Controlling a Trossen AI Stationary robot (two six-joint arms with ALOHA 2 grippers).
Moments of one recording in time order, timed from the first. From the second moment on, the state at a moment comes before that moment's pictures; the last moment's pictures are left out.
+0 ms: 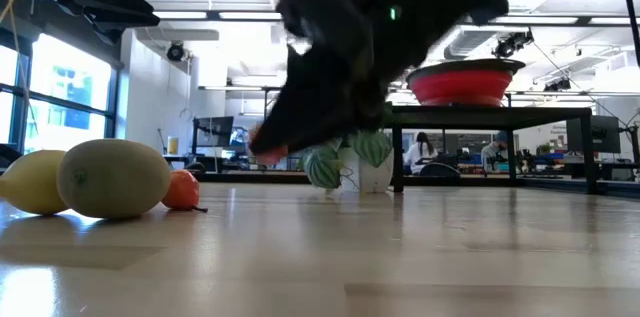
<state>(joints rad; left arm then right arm) -0.17 0.35 0.48 -0.42 -0.30 -0.24 0.31 2.03 1.22 0.09 0.25 0.44</state>
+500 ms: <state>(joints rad) -0.17 0.35 0.48 -0.42 -0.30 -0.24 0.23 1.66 1.22 -0.11 0.34 0.34</state>
